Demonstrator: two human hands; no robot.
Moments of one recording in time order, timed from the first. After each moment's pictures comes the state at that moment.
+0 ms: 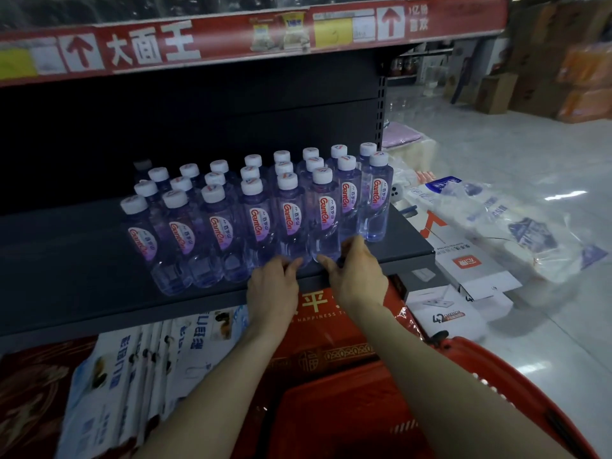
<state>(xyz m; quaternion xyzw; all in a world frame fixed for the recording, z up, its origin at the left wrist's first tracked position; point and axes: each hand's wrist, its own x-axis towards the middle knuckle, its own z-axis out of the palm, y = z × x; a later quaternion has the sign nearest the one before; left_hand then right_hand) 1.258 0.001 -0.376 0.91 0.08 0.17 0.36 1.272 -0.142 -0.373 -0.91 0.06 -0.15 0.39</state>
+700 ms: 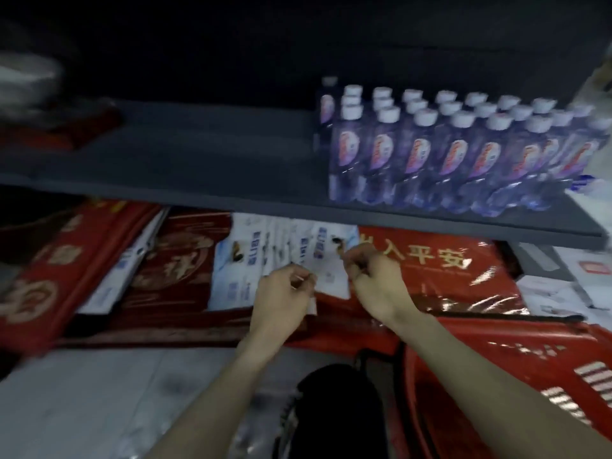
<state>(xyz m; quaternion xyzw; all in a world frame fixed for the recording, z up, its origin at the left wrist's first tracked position) 1.055 0.221 -0.433 0.86 0.18 0.12 0.46 1.130 0.047 -0.404 -0.89 -0.17 0.02 0.43</state>
